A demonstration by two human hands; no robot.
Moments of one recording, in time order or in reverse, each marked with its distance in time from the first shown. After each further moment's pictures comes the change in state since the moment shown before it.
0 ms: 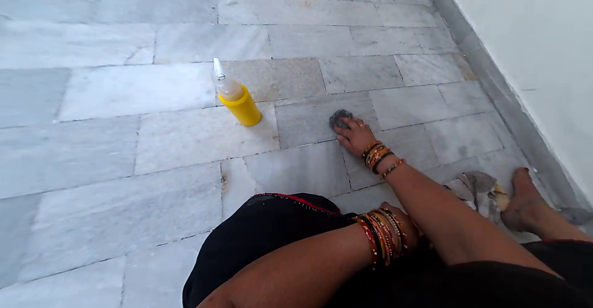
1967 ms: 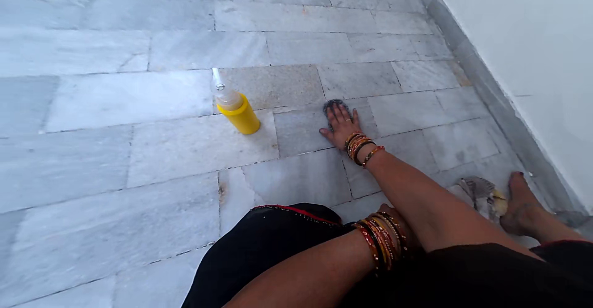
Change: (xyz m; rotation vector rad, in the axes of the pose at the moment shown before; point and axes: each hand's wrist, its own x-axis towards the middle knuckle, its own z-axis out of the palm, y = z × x) left_hand 0.028 -0.040 0.027 -0.112 0.282 0.099; right_hand 0.058 -0.020 0.003 -0.138 -0.015 0.169
